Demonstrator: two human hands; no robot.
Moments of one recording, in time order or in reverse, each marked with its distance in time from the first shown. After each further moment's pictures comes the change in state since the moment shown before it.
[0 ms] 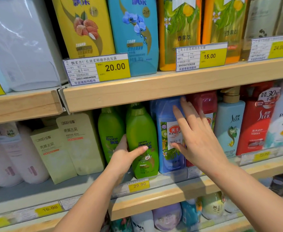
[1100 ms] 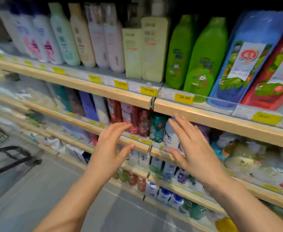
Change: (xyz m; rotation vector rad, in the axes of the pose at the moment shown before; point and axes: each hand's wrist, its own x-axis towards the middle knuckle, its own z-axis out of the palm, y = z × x) left_hand -0.273 -0.018 0.000 0.898 0.482 -0.055; right_hand -0.154 -0.073 -0.007 0.592 -0.410 -0.384
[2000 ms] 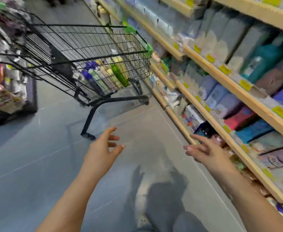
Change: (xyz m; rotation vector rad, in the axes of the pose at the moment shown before) left_hand -0.289 -0.325 -0.332 0.004 0.261 -1.094; right_hand 0.068 -0.465 0.225 1.066 -0.912 0.362
